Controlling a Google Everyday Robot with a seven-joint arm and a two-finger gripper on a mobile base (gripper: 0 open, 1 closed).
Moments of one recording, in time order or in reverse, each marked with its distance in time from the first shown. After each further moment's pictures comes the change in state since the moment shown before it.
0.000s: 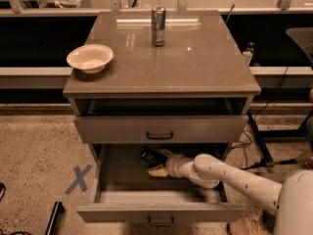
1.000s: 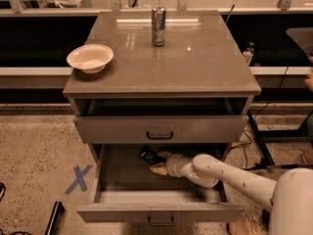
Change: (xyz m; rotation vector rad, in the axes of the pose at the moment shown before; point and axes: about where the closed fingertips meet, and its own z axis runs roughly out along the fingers) arm 0.009 -0.007 0.006 0.010 0.019 0.015
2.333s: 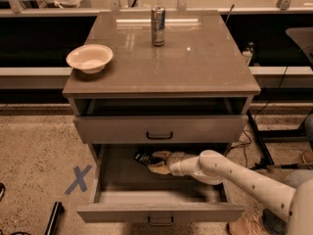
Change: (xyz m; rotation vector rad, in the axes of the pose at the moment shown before) arm -0.045 0.025 -0.030 -0.117 -0.106 -0.075
